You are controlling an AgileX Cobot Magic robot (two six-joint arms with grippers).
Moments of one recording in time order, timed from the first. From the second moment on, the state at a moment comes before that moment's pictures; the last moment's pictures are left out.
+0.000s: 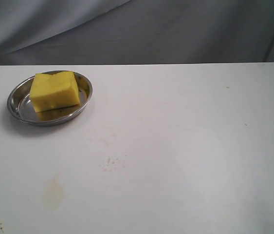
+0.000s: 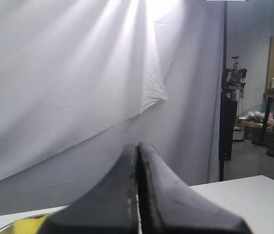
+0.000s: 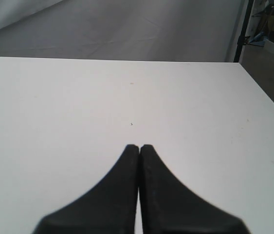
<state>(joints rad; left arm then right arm) -0.23 0.33 -0.12 0.49 -0.37 -0.58 -0.01 0.01 0.00 -0.04 0.34 0.01</state>
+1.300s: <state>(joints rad) 0.03 0.00 0.00 0.39 0.13 -0.58 -0.01 0.01 0.00 -0.04 0.34 0.01</state>
